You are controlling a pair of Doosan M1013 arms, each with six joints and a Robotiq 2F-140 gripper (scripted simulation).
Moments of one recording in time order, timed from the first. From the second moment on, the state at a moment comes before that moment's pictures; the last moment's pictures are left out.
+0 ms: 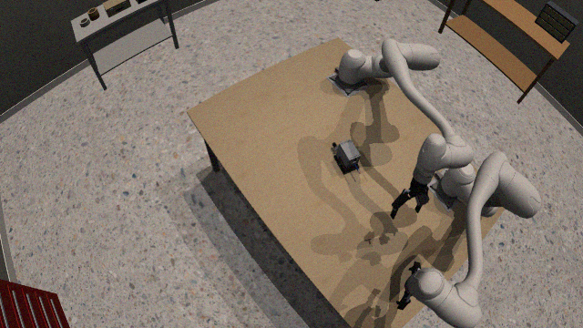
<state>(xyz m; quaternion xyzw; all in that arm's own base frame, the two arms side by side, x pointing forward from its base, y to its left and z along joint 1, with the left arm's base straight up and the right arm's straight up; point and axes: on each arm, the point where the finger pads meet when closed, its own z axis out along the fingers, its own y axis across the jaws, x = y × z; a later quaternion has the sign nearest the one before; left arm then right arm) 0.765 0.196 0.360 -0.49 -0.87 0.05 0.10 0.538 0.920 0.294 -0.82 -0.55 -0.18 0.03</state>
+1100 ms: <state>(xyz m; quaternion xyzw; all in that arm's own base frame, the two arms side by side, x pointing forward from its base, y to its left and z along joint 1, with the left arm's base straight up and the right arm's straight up) 0.765 0.196 0.360 -0.49 -0.87 0.05 0.10 0.629 0.825 0.277 -0.86 -0.49 -0.15 0.01</state>
